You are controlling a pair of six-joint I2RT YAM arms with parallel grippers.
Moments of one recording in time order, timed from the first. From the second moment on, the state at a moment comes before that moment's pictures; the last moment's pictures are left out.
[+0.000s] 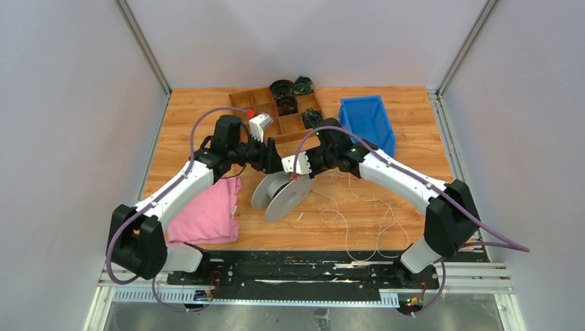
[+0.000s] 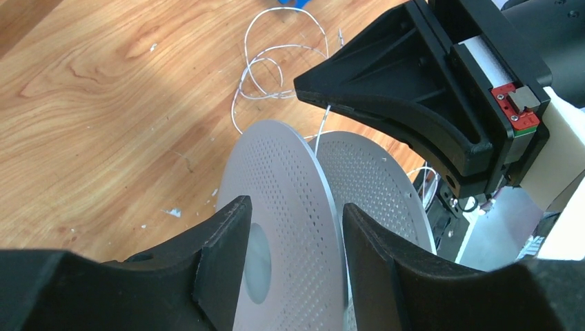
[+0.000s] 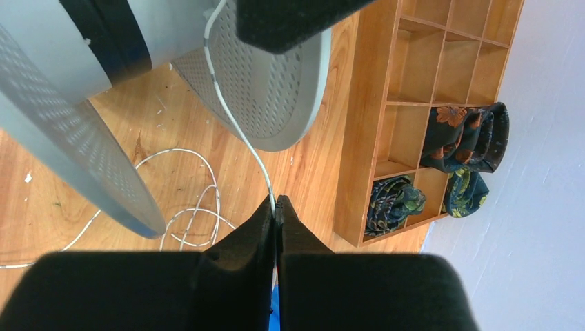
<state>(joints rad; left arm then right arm) -0.39 1.33 0.96 -0.20 0.68 -0.22 0.71 1.56 1.22 -0.48 -0.31 -1.28</state>
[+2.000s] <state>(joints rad) -0.54 1.35 1.06 -0.46 0.36 -0.05 0.76 1.60 1.22 -0.47 -0.23 -1.14</state>
